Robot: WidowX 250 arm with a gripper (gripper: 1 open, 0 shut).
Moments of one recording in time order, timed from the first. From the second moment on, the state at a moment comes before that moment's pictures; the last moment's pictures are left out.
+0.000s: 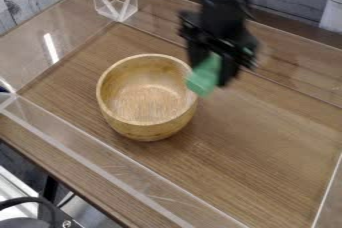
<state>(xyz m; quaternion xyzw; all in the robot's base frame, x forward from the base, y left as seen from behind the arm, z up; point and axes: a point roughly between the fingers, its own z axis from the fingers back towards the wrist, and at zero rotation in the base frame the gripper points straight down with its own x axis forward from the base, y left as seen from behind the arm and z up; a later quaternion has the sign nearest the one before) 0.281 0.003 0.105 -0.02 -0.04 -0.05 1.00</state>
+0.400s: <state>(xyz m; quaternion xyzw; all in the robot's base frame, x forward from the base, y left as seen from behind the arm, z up) 0.269 0.081 0.105 0.00 -0.04 -0.02 1.00</state>
